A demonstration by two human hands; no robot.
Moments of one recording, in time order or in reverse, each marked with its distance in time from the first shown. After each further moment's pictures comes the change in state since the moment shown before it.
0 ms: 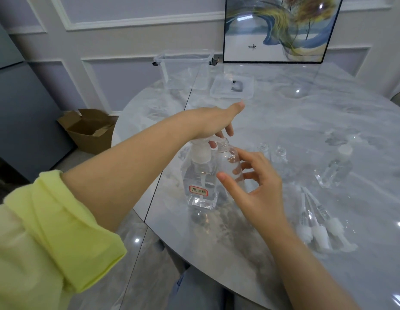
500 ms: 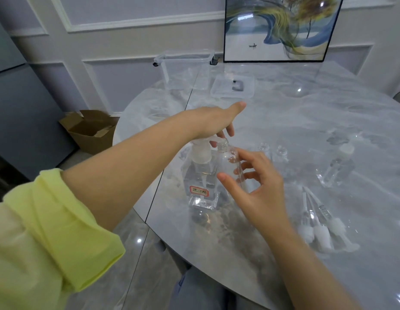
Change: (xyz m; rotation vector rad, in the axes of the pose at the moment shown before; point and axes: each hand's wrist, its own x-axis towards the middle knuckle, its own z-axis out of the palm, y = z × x) left_hand 0.001 0.001 0.000 0.016 0.010 0.007; right_hand 0.001 0.000 0.000 -0.009 0.005 -0.001
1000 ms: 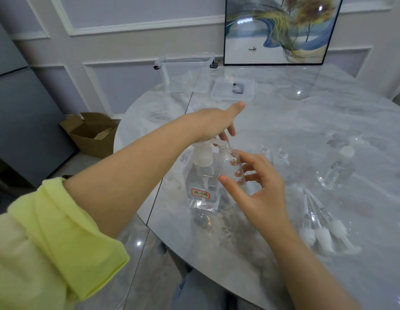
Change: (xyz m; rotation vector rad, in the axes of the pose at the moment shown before) left_hand 0.001 -0.003 0.000 -0.037 0.027 0.018; right_hand 0.000 -0.001 0.000 0.019 0.004 -0.004
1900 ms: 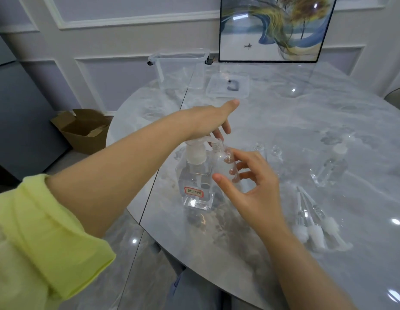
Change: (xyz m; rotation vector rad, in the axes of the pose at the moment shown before) left_hand 0.005 -0.003 0.000 -0.032 -0.030 0.005; right_hand 0.001 0.002 -0.003 -0.003 -0.012 0.007
